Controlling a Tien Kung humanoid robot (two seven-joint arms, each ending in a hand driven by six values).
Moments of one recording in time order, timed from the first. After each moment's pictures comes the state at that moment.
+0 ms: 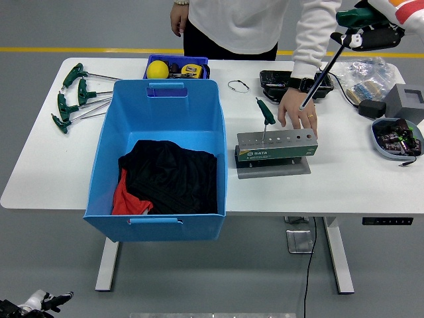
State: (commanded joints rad) left arm -0.25 0.15 -0.47 -0.18 0.90 0.14 0.07; right arm 1.05 -0.67 0.66 1.13 -1.66 -0.10 0.23
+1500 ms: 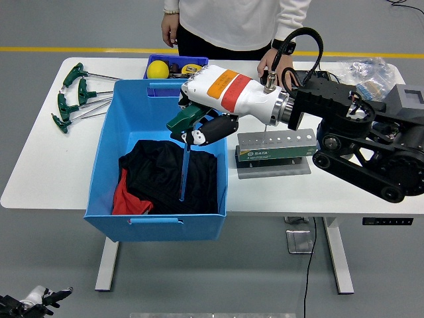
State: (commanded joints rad) left arm -0.25 0.13 -0.72 -0.18 1.13 0.15 0.11; right arm 1.12 -0.29 0.33 1.29 -1.69 -0.12 0.20
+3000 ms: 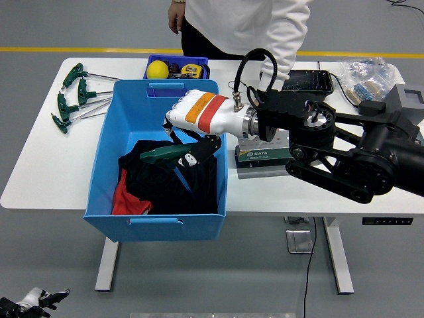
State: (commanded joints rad) left arm -0.25 0.15 -0.68 -0.18 1.09 0.15 0.11; right arm 1.19 -0.17 0.19 1.21 -1.80 -0.05 0.12
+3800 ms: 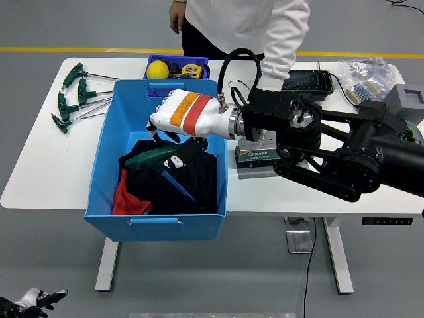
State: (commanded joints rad) left arm -0.25 0.15 -0.70 -0.18 1.12 0.15 0.11; right arm 1.23 -0.12 0.19 1.19 -1.82 -0.07 0.14
